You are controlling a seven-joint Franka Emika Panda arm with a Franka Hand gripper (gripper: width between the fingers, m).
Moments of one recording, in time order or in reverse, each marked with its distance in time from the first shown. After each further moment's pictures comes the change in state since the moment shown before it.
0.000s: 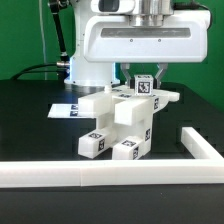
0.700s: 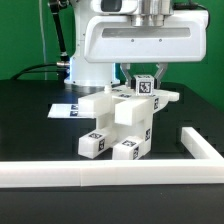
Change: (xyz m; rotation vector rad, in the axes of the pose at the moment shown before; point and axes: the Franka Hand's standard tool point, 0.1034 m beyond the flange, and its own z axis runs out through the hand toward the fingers) arm 0.000 0.000 0.000 -0.001 0.000 -0.220
